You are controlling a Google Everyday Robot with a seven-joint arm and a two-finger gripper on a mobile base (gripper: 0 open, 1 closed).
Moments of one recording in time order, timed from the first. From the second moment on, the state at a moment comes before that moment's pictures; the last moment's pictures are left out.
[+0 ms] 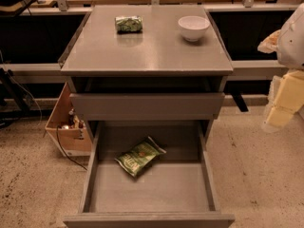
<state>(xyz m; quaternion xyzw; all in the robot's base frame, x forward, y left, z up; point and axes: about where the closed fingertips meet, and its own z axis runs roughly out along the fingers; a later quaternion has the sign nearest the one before) 0.438 -0.217 0.976 -0.60 0.78 -0.03 0.16</state>
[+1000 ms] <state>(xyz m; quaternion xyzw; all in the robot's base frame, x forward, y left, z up) 0.476 -0.193 0.880 -0.63 0.75 0.06 0.18</state>
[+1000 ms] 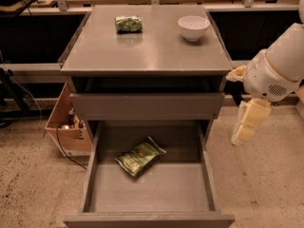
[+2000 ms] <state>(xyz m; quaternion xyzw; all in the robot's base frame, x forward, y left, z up) 0.486 -0.129 0.720 -0.63 0.73 0.21 0.18</state>
